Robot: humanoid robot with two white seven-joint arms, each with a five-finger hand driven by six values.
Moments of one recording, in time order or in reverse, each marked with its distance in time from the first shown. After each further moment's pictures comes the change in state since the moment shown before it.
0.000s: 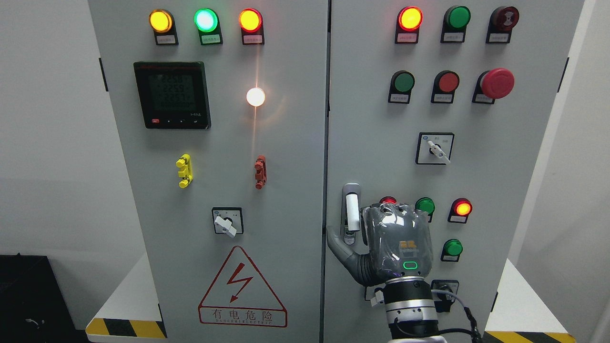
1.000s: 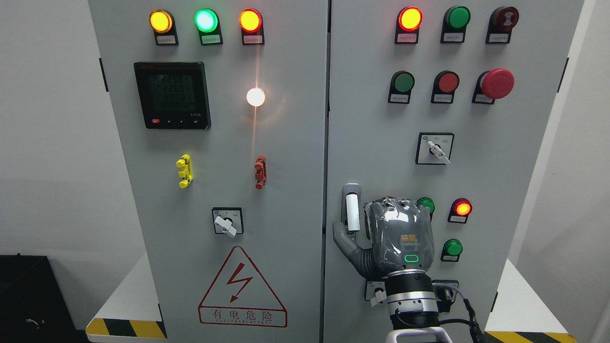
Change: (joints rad) left arm 0.000 0.000 0.000 0.000 0.000 0.000 0.000; right arm -0.016 -0.001 -0.016 0.033 0.010 0.000 -0.005
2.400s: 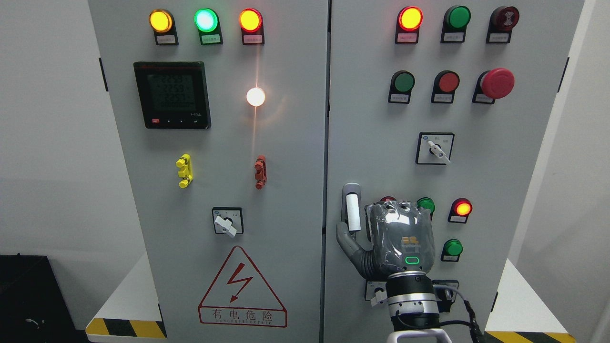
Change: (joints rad) left arm 0.000 0.000 0.000 0.000 0.000 0.000 0.000; right arm 0.008 -0.001 -0.003 0.001 0.002 0.000 -0.002
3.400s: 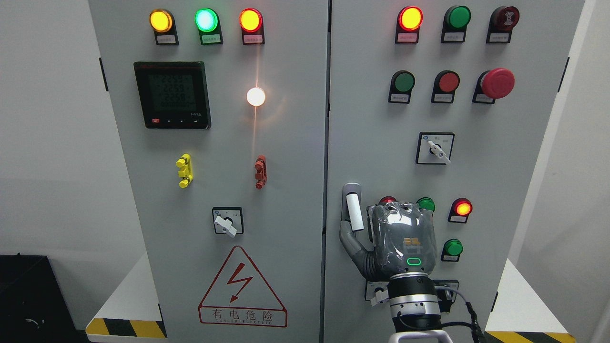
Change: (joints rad) left arm 0.000 0.000 0.000 0.000 0.000 0.000 0.000; right arm 0.005 -0.001 -0.008 -0.003 0.007 0.000 -0.002
